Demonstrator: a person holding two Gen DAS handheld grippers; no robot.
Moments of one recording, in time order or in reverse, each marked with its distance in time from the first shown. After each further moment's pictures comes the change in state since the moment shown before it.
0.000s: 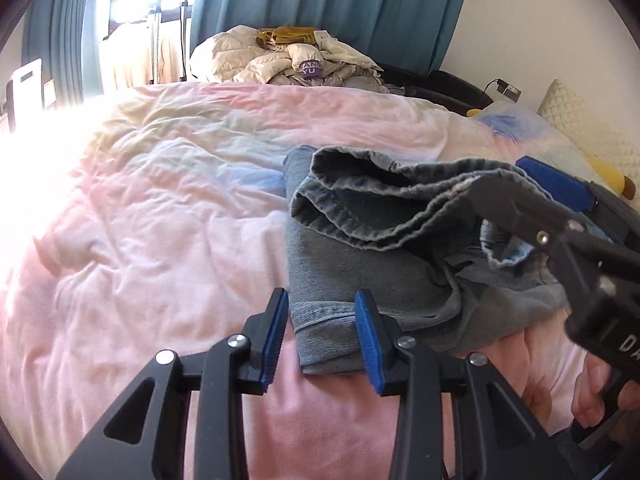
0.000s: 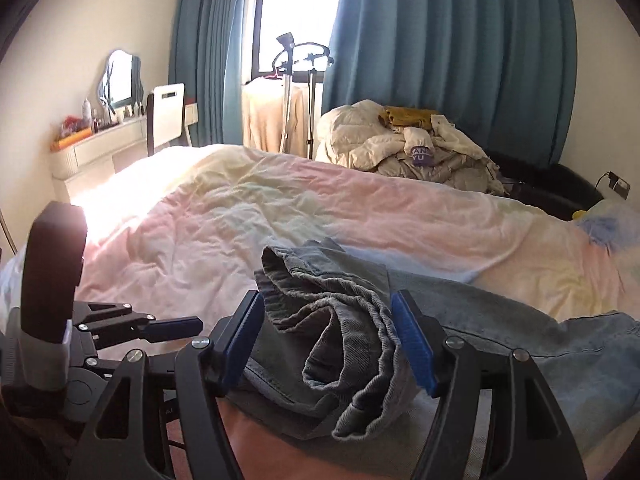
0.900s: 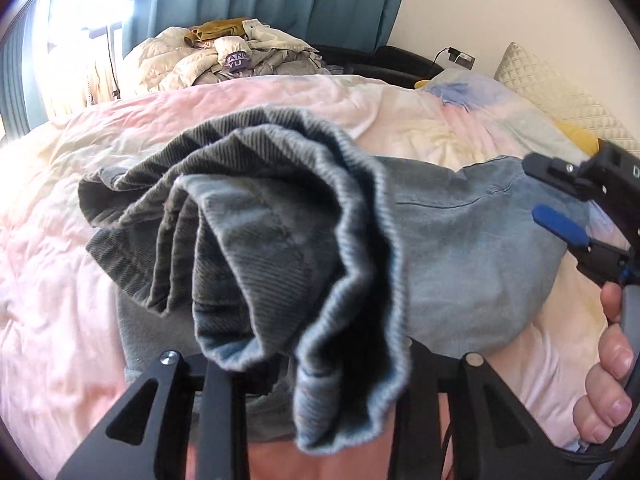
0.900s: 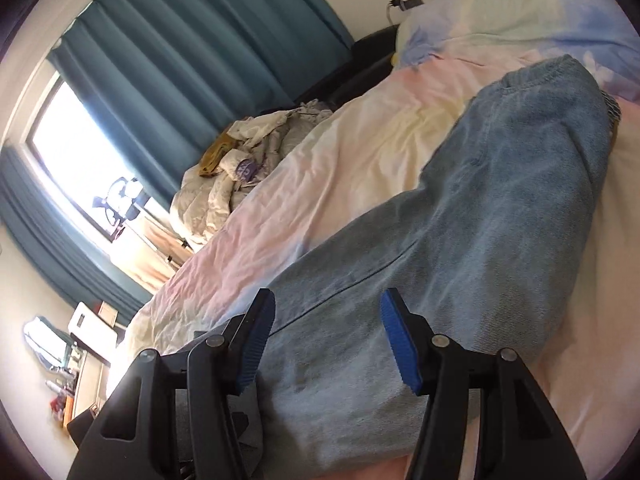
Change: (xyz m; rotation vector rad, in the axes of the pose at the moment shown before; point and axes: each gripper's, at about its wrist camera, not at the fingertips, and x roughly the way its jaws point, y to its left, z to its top) left arm 0.045 -0.106 0.017 0.147 0.045 -0.108; right arm -0.043 -0.203 -0.070 0.942 -0.054 -0.134
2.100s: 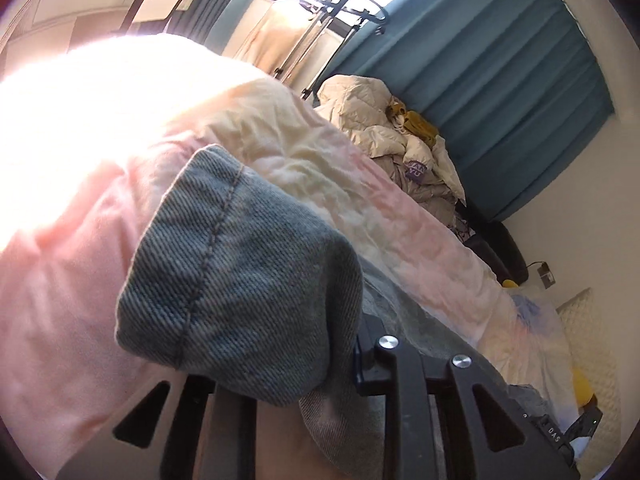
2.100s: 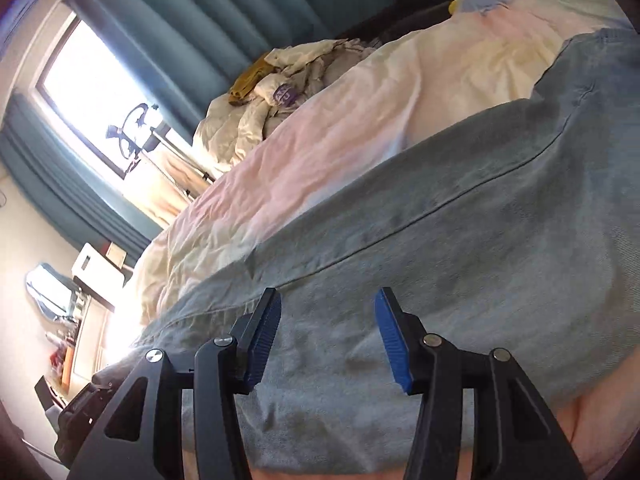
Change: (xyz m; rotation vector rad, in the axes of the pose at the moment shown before) left arm -0.091 0.259 0.000 -0.672 -0.302 0.116; right arm 0.072 0.085 -0.070 -0.036 0.166 0.014
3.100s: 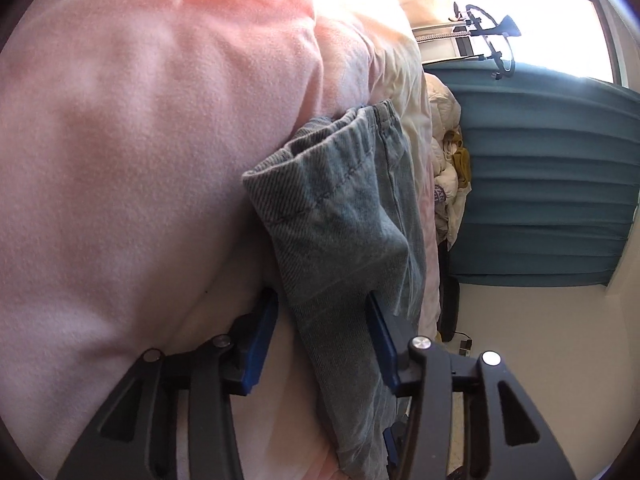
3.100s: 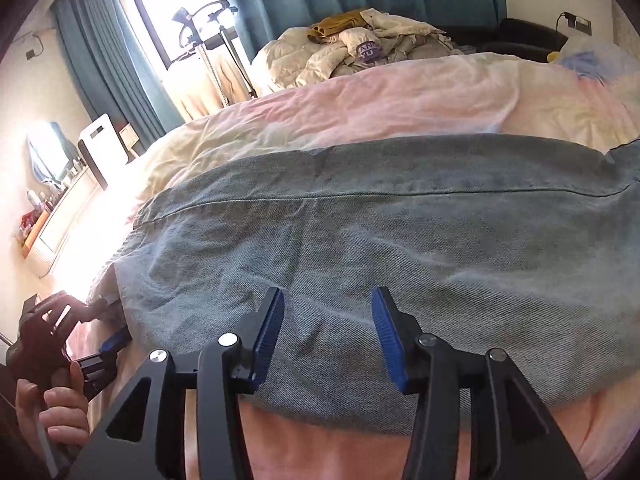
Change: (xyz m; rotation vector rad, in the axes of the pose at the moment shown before) left arm 0.005 0.126 -0.072 -0.688 0.186 -0.160; right arm 0.033 0.076 -0.077 -0.445 0.149 -0.015
